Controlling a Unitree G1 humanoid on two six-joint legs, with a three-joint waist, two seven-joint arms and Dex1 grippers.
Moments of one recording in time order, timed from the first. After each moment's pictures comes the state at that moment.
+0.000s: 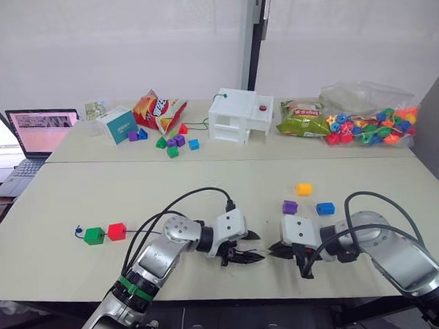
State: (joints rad) left arm -0.50 0.36 -0.45 0.00 -0.15 0.33 -1.08; right arm -0.31 -0.89 0.29 -0.42 0.17 0.53 1.09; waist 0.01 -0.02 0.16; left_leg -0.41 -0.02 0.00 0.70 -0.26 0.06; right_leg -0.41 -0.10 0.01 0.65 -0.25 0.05
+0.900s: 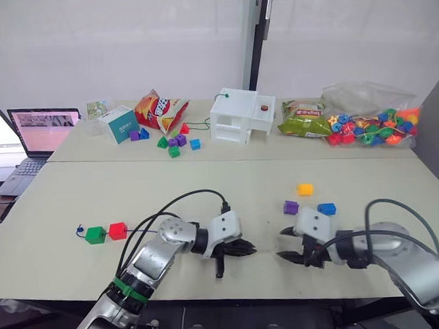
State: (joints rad) left arm -0.47 0.43 -0.43 -0.02 -0.16 0.34 -1.10; right arm -0.05 -0.78 -0.03 -0.58 0.27 0.74 0.84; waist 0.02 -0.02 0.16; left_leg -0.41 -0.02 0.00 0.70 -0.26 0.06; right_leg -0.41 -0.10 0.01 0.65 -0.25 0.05
